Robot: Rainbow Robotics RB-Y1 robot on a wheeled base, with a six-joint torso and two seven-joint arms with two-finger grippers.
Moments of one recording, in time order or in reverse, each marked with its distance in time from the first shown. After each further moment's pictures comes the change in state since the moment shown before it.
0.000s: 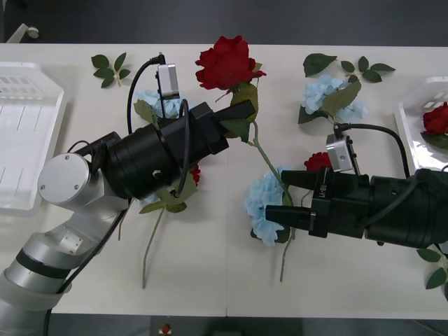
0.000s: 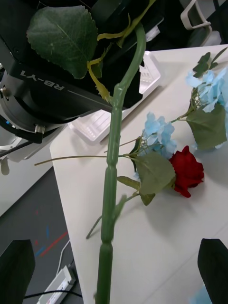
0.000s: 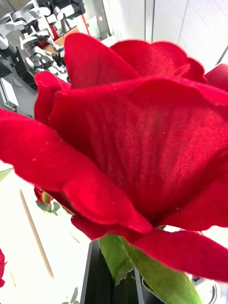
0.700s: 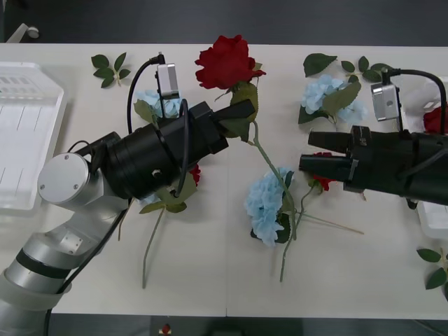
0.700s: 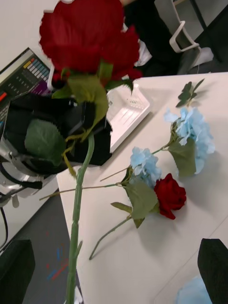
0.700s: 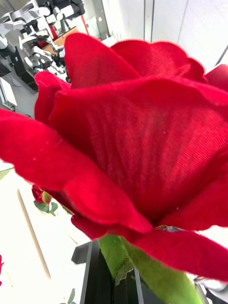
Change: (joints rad) right arm -0.001 -0.064 -0.176 0.092 -0.228 0.164 0.001; left arm 0.000 0.000 0.000 0.000 0.009 0.000 0.000
